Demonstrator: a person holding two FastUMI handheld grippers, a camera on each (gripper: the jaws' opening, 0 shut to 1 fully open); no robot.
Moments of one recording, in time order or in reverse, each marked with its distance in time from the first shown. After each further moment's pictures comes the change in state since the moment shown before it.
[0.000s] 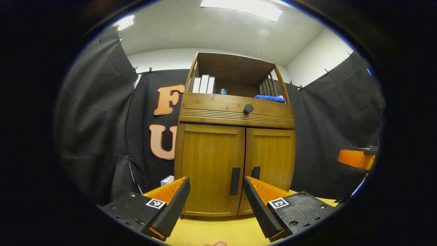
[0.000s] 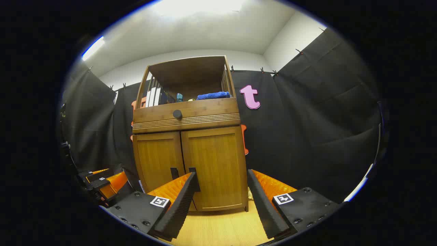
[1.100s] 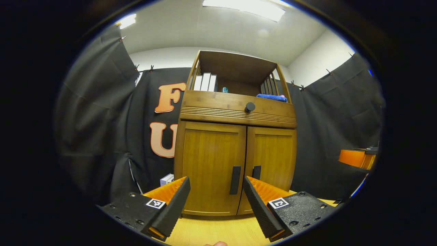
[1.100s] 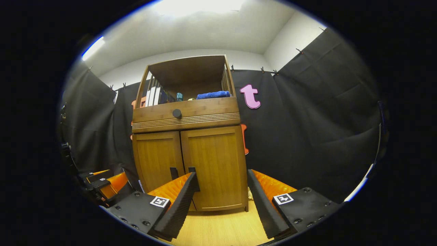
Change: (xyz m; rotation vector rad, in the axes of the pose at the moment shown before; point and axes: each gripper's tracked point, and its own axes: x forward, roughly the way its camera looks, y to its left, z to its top) left arm 0.004 0.002 -0.004 -0.014 0.009 0.005; right arm 0.008 0.001 -0.002 -0.003 0.009 0.011
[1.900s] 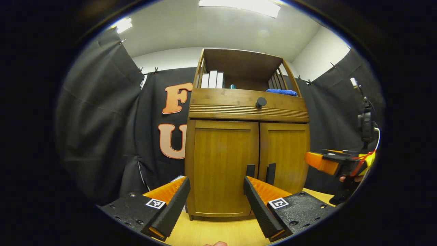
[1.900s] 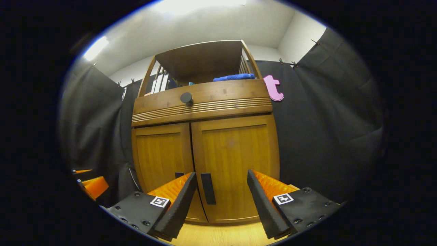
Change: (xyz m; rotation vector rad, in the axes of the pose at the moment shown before) left arm 0.019 0.035 -0.012 0.057 0.010 0.098; right arm 0.170 0.066 -0.056 0.001 0.029 0.140
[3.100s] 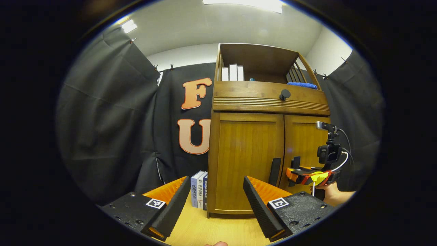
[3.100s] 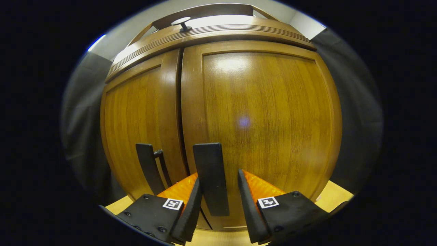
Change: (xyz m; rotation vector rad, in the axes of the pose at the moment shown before) left arm 0.007 0.046 -0.022 0.014 0.026 0.120; right arm 0.146 0.034 -0.116 0.042 0.217 0.055
